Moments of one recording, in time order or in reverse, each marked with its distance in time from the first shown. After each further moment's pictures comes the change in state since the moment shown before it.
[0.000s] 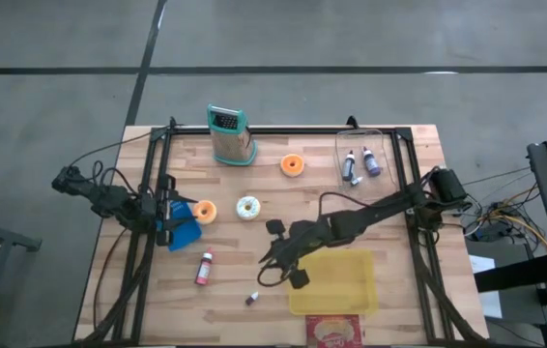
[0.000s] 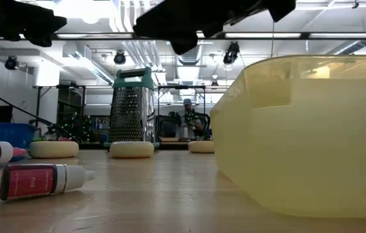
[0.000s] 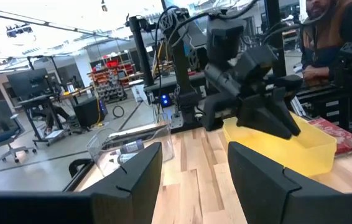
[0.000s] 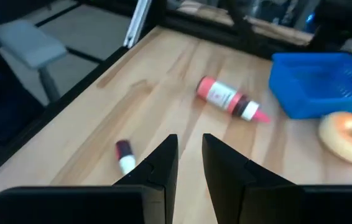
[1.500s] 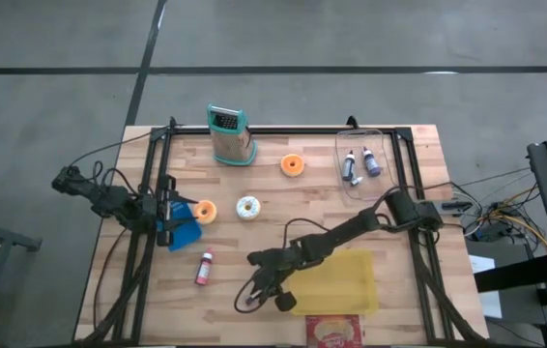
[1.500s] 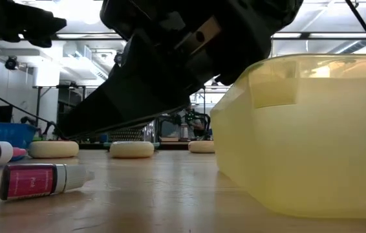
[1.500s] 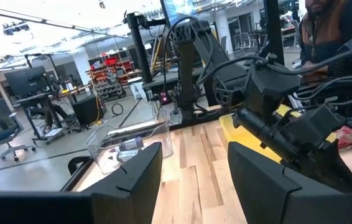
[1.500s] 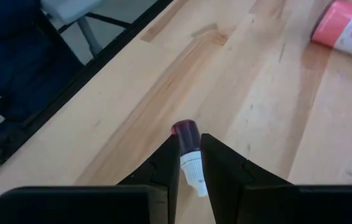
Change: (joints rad) left arm 0.000 0.000 0.000 -0.015 0.002 0.000; right arm 0.046 0.397 0.243 0.019 -0.193 0.104
